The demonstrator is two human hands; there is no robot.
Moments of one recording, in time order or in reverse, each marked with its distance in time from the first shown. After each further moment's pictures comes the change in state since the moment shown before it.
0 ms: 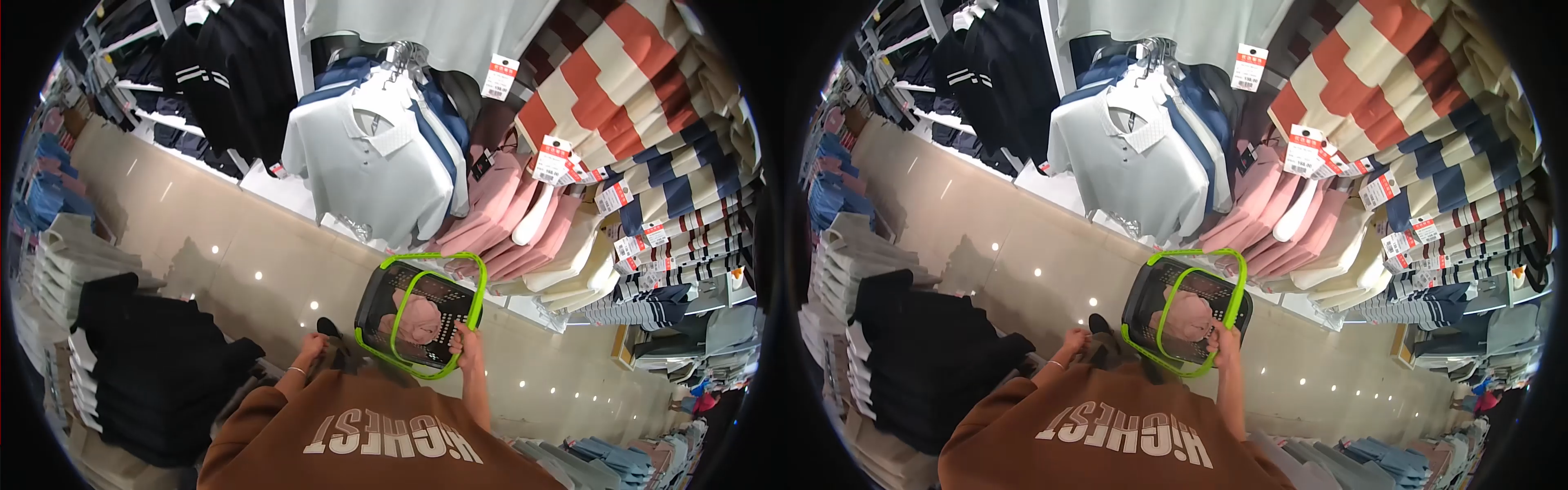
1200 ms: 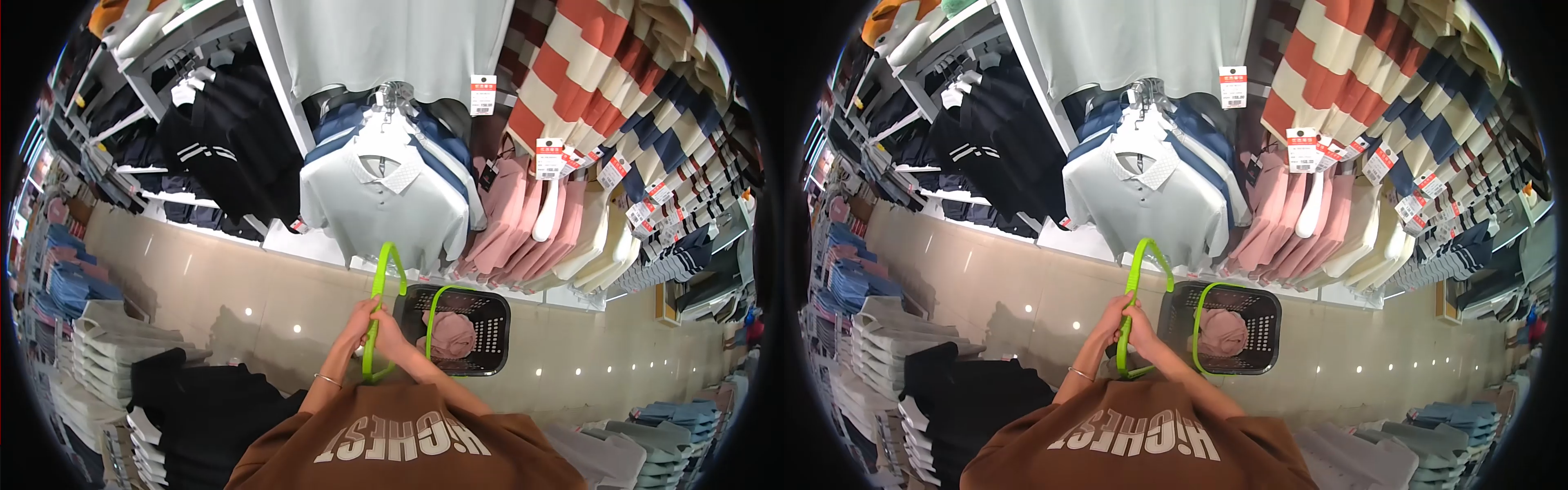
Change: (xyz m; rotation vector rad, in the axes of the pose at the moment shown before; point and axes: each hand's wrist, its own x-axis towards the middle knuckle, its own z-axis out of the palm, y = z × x) left_hand -0.142 0.262 0.051 0.171 -0.336 0.394; right_hand -0.023 0.062 0.297 0.284 -0.710 0.038
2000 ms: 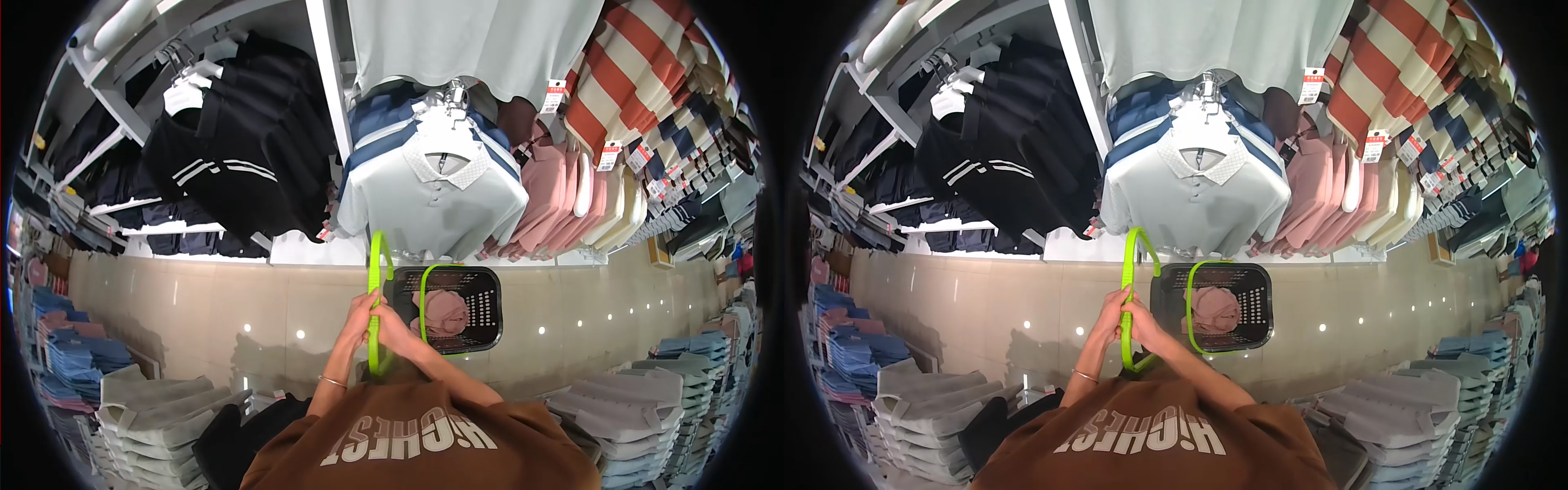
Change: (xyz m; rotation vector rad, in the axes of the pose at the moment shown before) left_hand 0.031 0.060 -0.222 0.051 -0.145 -0.003; right_hand 0.135 0.087 0.147 0.019 0.051 -0.035
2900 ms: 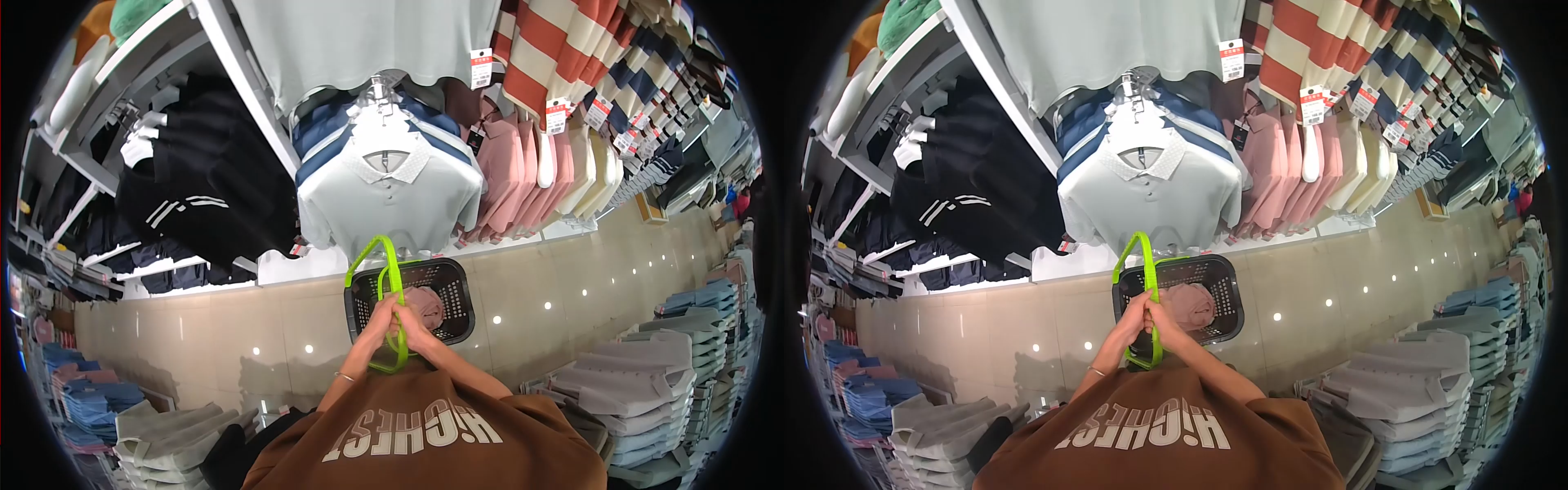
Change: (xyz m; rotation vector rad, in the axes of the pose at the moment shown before) left_hand 0.037 -0.045 0.104 0.036 -0.219 -0.179; right_hand -0.055 -0.041 -0.079 -0.047 0.381 -0.182
